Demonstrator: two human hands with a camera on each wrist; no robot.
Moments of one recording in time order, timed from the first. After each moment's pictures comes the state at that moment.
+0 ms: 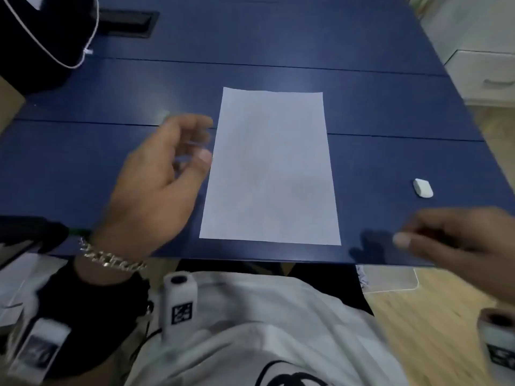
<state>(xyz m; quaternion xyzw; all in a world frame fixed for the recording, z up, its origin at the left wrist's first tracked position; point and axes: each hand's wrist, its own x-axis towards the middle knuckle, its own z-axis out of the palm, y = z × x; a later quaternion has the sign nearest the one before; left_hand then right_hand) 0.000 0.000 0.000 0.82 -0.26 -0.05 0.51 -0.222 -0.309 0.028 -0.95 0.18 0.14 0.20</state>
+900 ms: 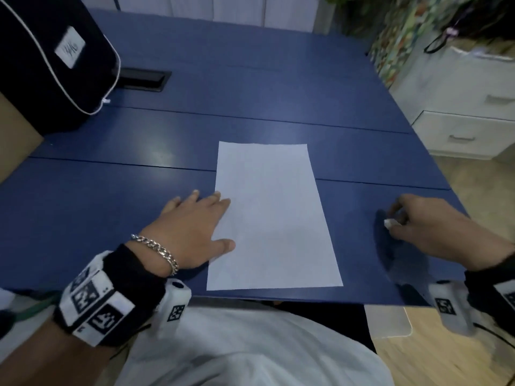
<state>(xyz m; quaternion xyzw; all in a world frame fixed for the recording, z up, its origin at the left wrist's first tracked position) 0.038 -0.020 -0.032 0.91 -0.37 -0.21 -0.01 -0.154 -0.376 -0.001 -0.95 0.29 0.11 0.11</state>
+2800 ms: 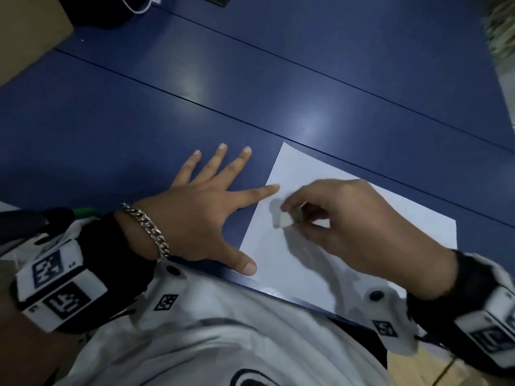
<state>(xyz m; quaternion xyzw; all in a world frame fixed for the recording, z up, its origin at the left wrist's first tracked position) 0.046 0.027 -0.065 0.89 -0.38 -0.23 0.05 -0.033 -0.212 -0.013 -0.96 -0.10 0.11 0.22</state>
